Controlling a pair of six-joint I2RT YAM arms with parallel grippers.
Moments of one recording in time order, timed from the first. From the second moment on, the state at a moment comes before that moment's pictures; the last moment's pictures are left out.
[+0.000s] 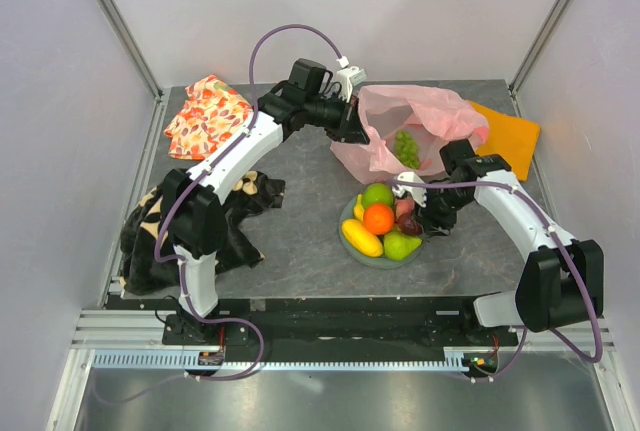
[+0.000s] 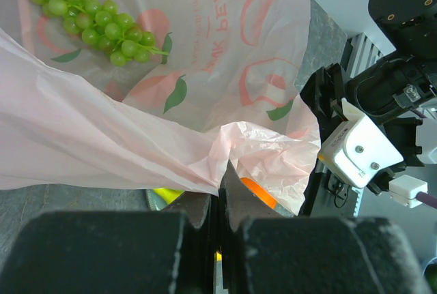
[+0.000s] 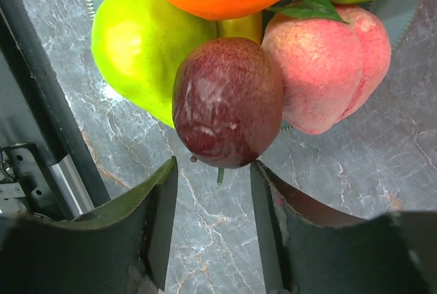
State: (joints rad) left arm -0.57 1.96 1.87 -0.53 0.71 -0.12; right arm 0.19 1.38 1.03 -1.07 -0.46 -1.10
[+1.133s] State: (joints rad) left arm -0.57 1.96 1.87 -0.53 0.71 -0.11; right arm -0.05 1.27 0.97 -1.11 -0.30 -1.04
